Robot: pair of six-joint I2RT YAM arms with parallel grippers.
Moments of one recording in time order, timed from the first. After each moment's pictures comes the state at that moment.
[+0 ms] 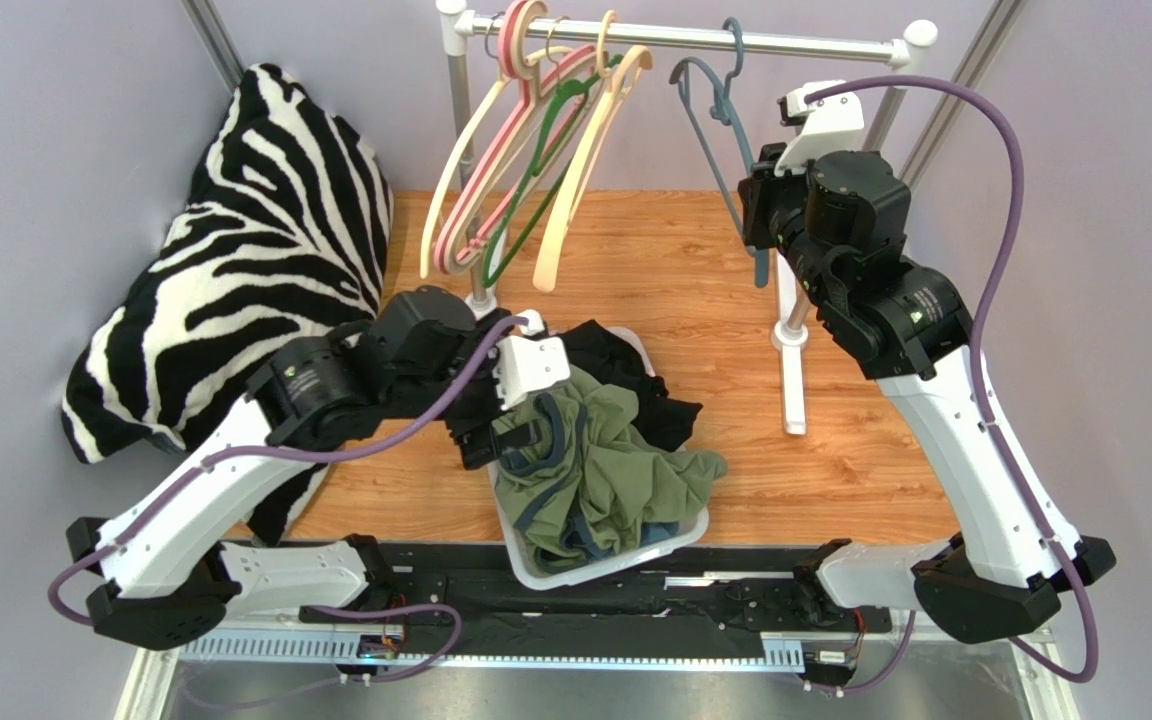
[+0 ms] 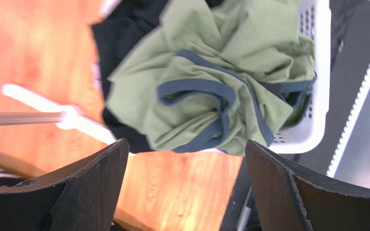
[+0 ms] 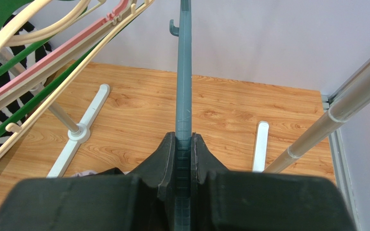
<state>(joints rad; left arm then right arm) -0.96 1.13 1.51 -1.16 0.11 0.39 0.55 1.28 1.79 -0.67 0.38 0.09</state>
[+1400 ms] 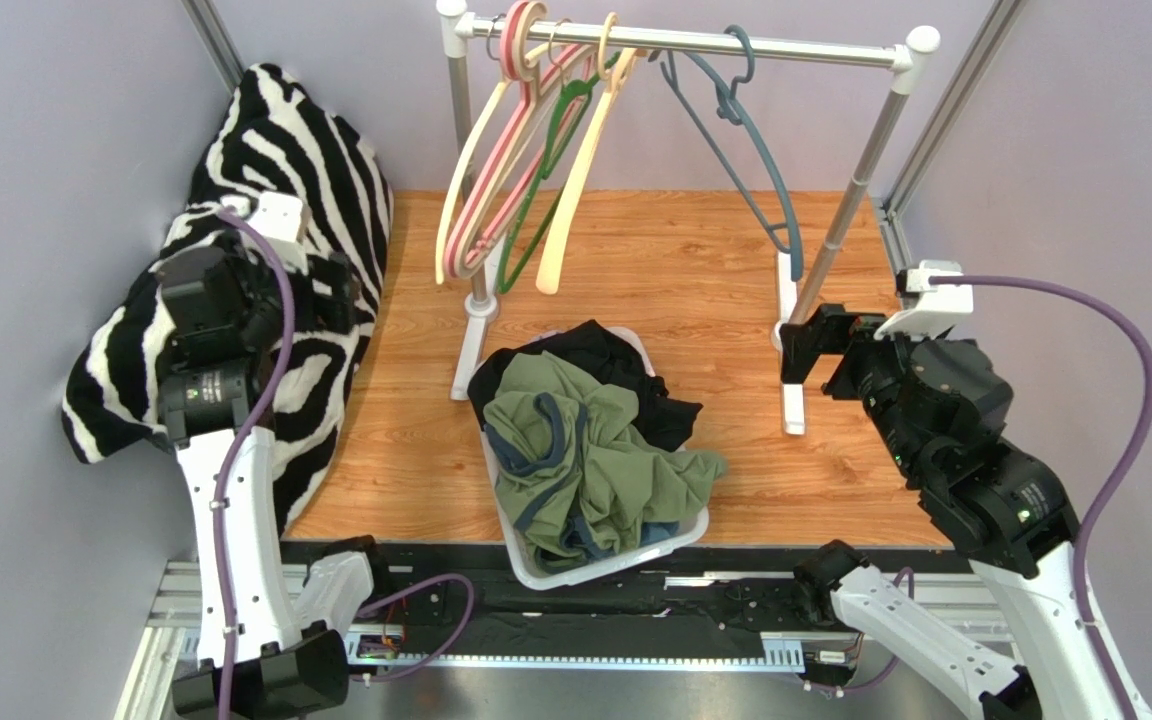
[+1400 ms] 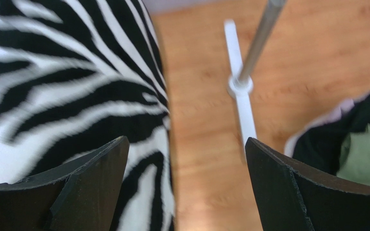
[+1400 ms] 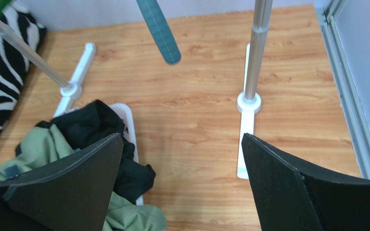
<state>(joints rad) 0.25 0.94 1.31 -0.64 0.36 0.26 0.54 0.69 1.26 -0.80 0.41 0.28</state>
